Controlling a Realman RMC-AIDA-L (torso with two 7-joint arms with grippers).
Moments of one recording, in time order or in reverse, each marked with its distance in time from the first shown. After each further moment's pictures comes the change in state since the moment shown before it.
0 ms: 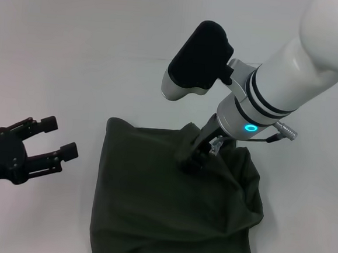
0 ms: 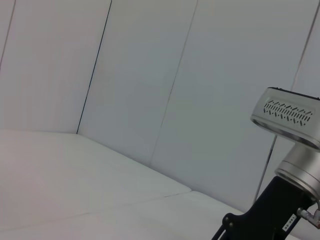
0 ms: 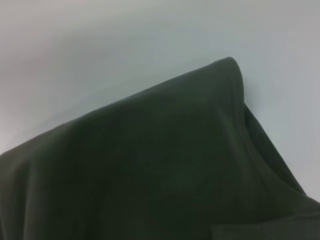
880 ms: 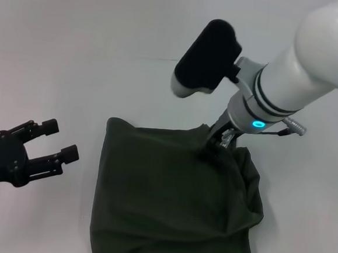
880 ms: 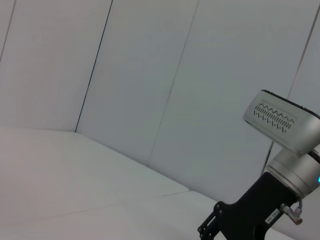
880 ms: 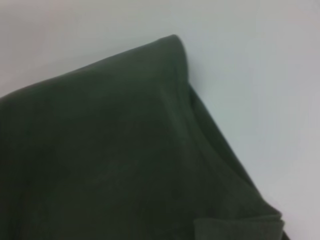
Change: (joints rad) left arm 0.003 0.000 0.000 -0.014 0.002 0.001 -0.001; right arm -0.022 -0.005 -0.044 -0.024 -0.132 0.045 0.095
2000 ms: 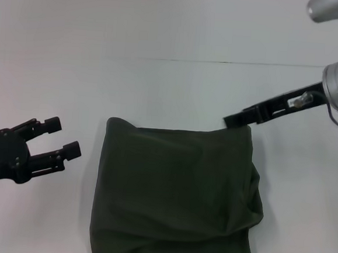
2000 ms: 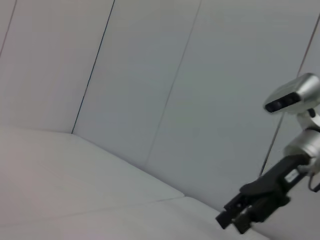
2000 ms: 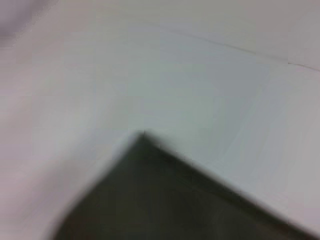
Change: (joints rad) left arm -0.010 0.004 -0.004 -0.017 -0.005 0.004 -0.022; right arm -0.118 -0.031 0.706 -0.006 0.281 -0.237 -0.241
